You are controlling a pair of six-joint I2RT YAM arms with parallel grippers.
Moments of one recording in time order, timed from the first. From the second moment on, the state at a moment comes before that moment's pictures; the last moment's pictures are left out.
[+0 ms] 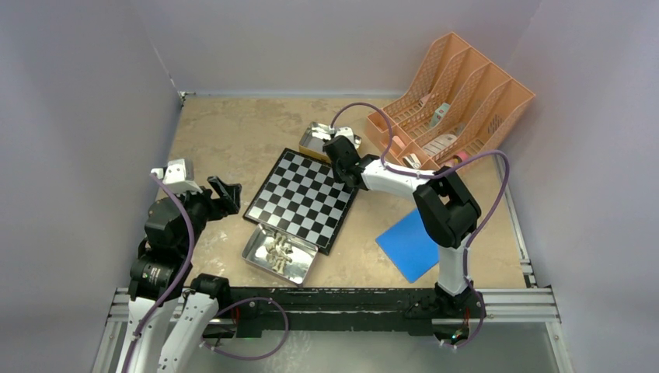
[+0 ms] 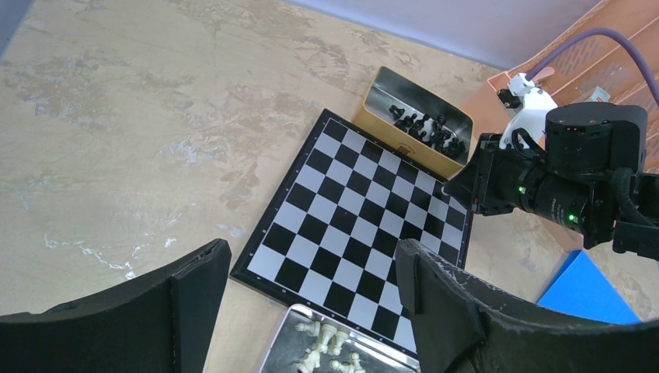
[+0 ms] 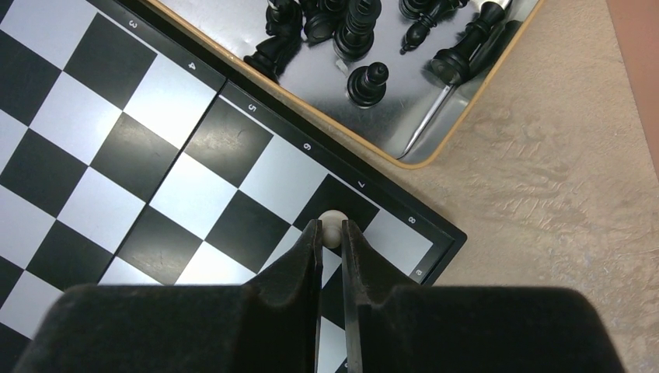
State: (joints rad) left arm -0.19 0.43 0.81 -0.61 -0.07 -0.38; right arm 0.72 1.96 1.34 -0.26 0.37 0.38
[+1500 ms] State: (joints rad) left arm -0.19 0.43 0.81 -0.62 -0.07 -0.38; right arm 0.71 1.88 1.35 -0.31 0.37 0.40
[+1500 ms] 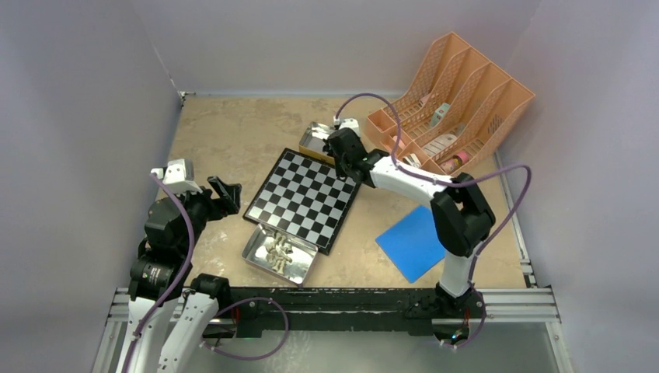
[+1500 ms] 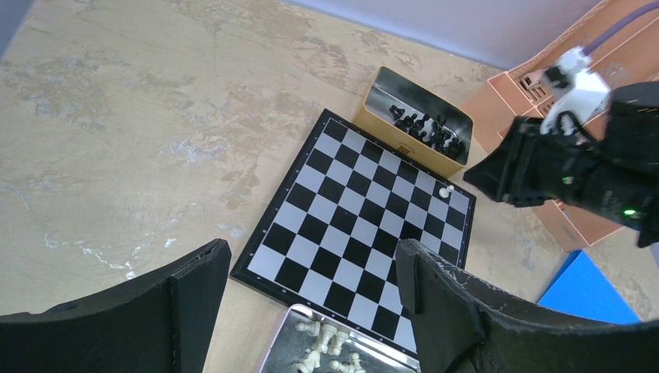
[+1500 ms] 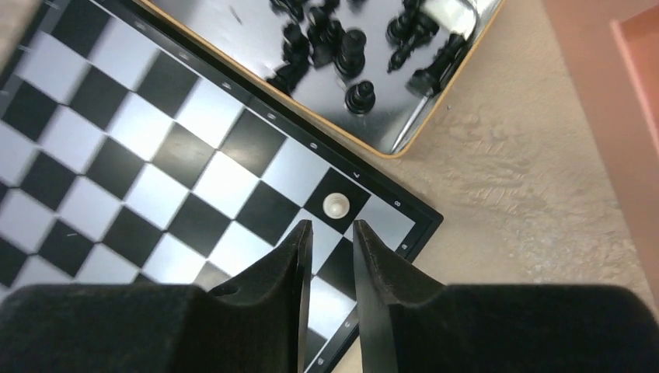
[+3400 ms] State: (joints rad) left arm -0.19 0.32 0.81 -0.62 -0.18 -0.39; right arm 1.30 1.93 1.25 -0.02 0.06 0.45
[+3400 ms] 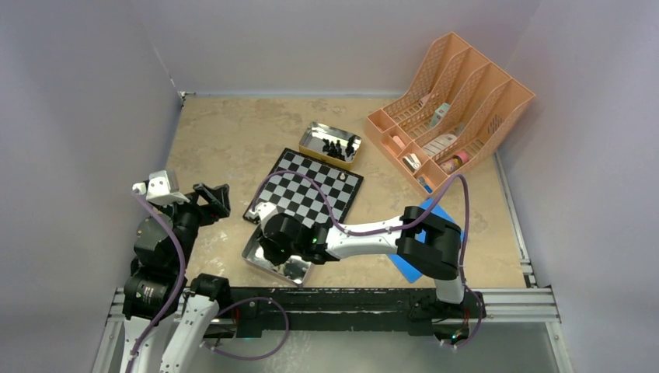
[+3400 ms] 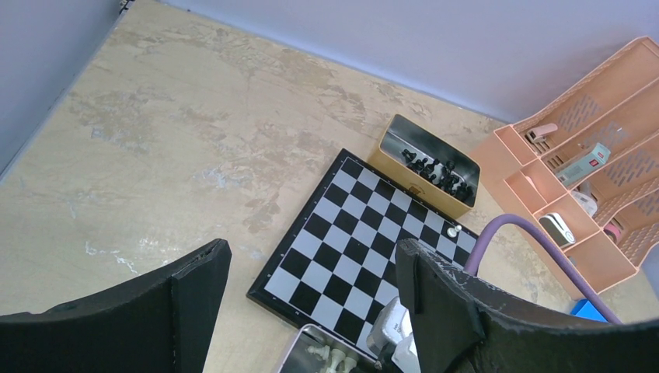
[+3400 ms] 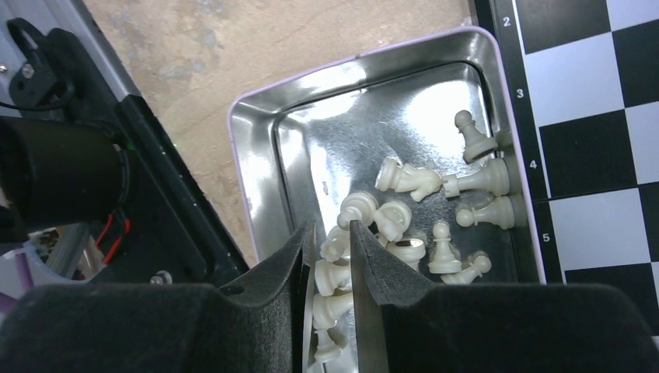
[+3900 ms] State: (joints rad) left arm -0.19 0.32 0.81 -0.62 -0.18 -0.39; right arm 1.30 1.94 1.28 -0.05 0.11 0.46
